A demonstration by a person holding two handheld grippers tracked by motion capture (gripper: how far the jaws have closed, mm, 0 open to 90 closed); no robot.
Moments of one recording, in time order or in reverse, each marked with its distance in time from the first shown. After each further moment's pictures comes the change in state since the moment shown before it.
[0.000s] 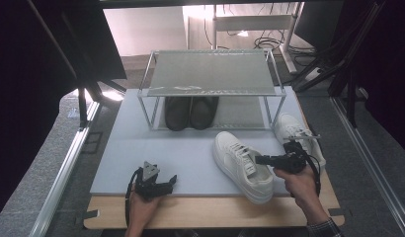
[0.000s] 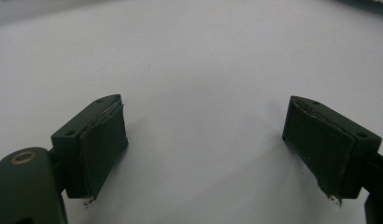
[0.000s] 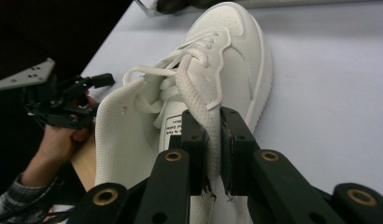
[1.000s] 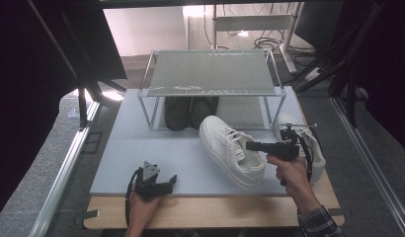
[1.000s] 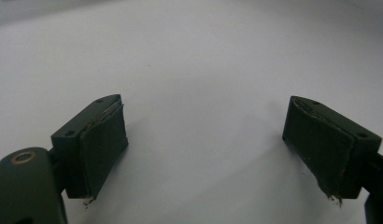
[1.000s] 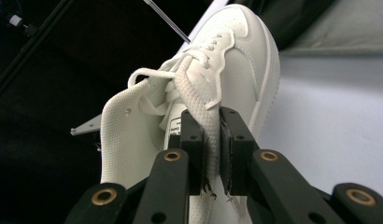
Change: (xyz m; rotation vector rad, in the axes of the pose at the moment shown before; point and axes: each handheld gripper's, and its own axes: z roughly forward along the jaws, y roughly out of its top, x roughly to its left) left arm 0.000 0.000 0.000 0.001 0.002 0.000; right arm 0.018 0.035 0.007 -0.100 0.196 0.055
